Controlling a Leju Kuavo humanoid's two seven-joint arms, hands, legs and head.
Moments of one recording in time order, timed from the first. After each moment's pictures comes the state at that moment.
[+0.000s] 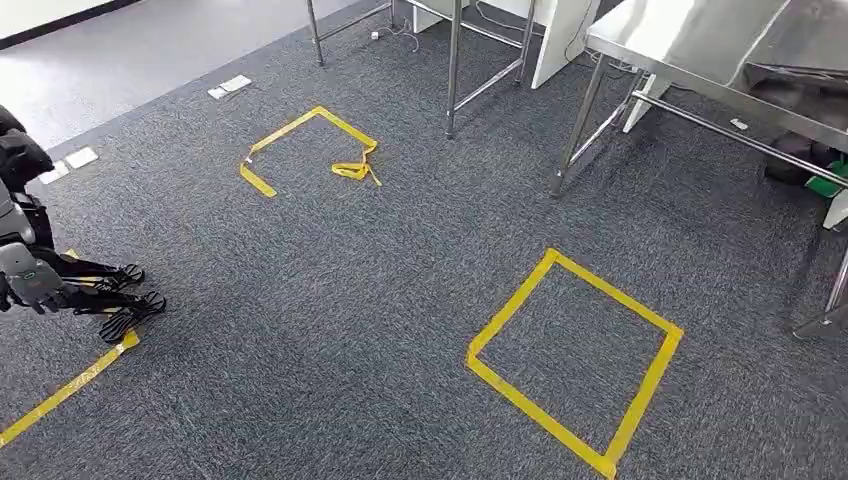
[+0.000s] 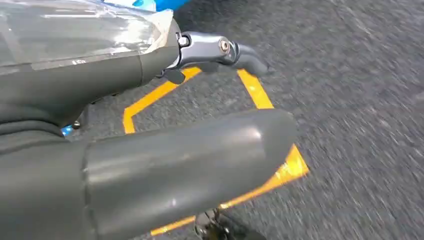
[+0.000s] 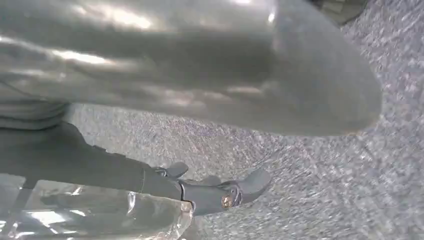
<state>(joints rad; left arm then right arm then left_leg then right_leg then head) -0.04 -0.11 1.02 -0.19 -0.48 0.43 -0.28 -0.07 0.05 -0.16 -0.20 0.49 -0.39 0.05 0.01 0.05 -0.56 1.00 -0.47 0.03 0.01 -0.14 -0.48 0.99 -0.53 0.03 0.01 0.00</state>
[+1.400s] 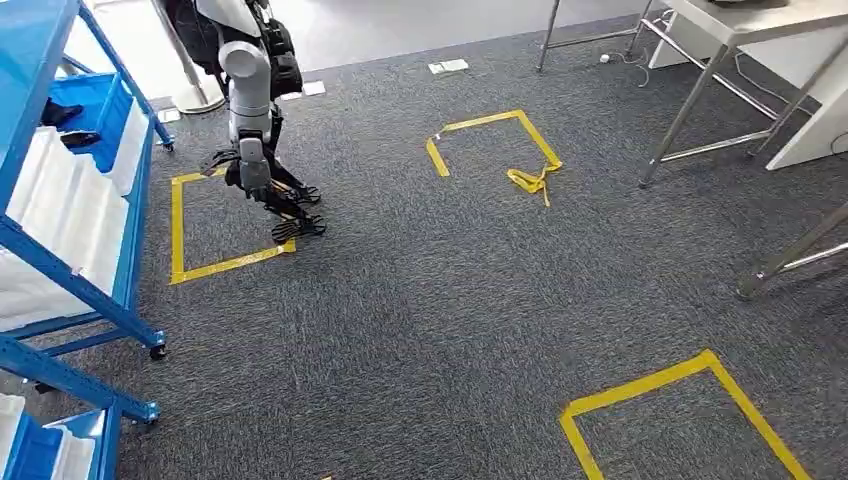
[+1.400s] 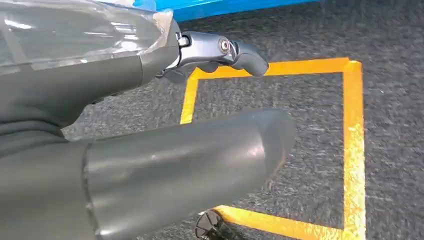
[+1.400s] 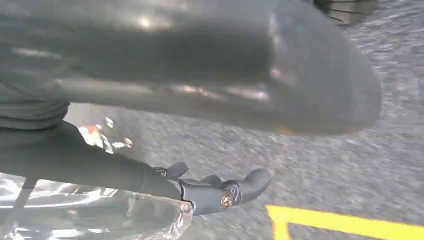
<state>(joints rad) -0.04 -0.11 1.02 -0.19 -0.48 0.43 -0.29 -0.06 0.05 -0.14 -0.20 0.49 -0.42 0.06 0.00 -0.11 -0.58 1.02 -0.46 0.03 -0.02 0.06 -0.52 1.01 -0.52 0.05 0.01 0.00</state>
